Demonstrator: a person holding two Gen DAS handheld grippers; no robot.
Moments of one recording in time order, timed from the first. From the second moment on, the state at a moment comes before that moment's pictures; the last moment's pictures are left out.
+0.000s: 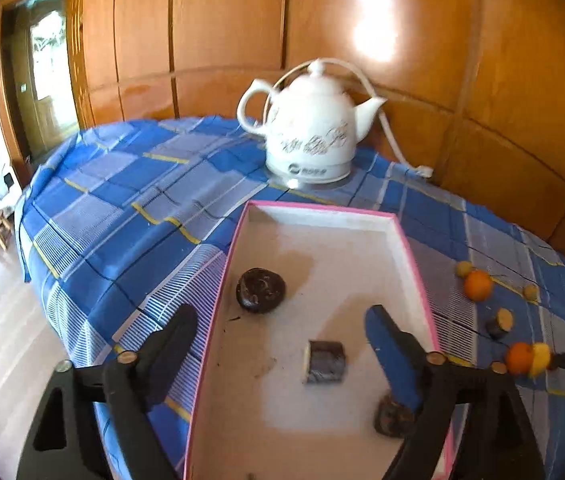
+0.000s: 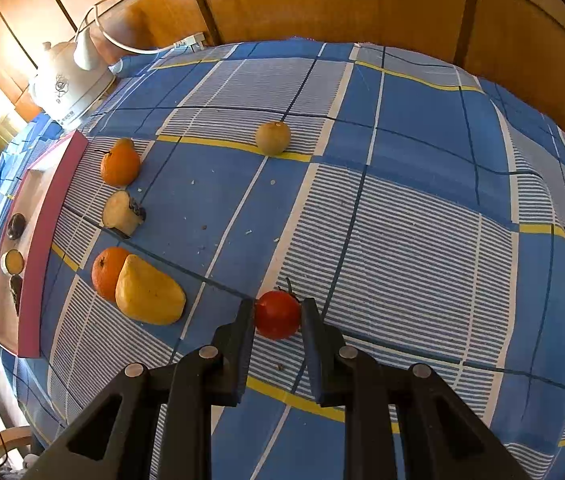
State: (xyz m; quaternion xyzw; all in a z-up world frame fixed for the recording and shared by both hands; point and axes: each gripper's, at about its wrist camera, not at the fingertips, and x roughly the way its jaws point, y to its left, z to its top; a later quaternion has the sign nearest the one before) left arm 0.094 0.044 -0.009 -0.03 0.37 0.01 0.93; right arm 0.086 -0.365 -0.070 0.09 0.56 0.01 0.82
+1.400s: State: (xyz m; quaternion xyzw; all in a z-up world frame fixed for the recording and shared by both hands) left arm 0.025 0.043 0.010 -0.03 0.32 0.03 0.95; right arm 0.112 -0.185 -0.008 0.09 0.50 0.21 0.84
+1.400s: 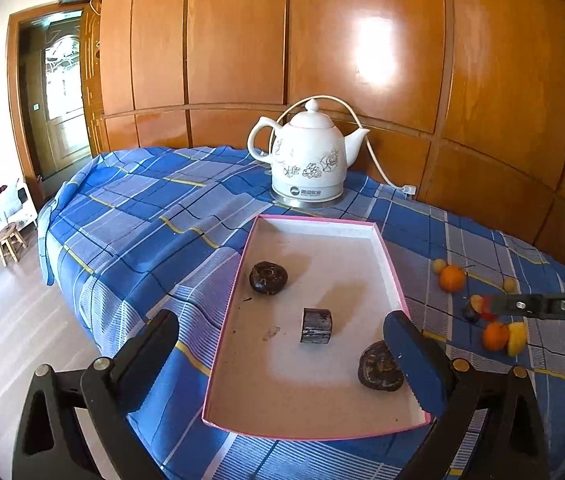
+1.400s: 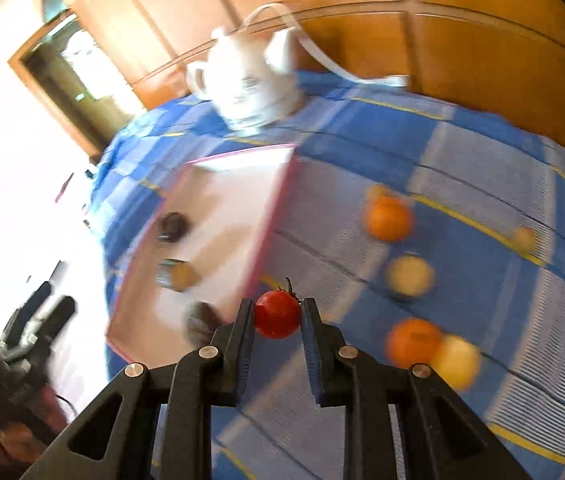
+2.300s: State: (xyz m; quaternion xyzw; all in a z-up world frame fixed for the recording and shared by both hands) left arm 0.022 0.080 -0.012 -0.06 0.35 0.05 0.93; right arm 0.124 -0.114 -0.025 0.06 0.50 0.20 0.84
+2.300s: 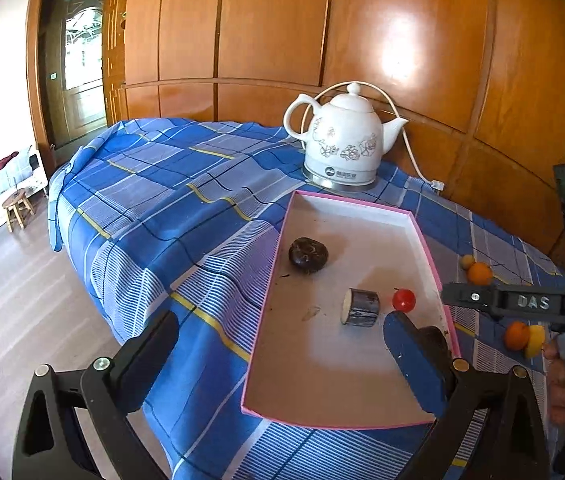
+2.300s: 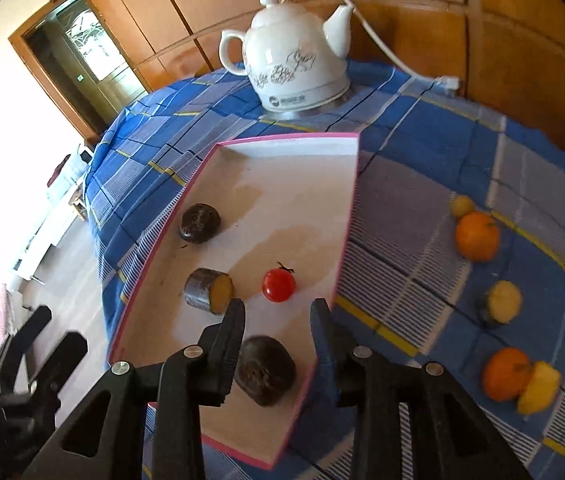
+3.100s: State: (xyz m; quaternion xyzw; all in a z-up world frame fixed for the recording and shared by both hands) left arm 0.005 0.018 0.006 0.03 0.32 -0.01 0.95; right arm 0.063 -0.198 -0.002 0.01 0.45 0.12 0.89
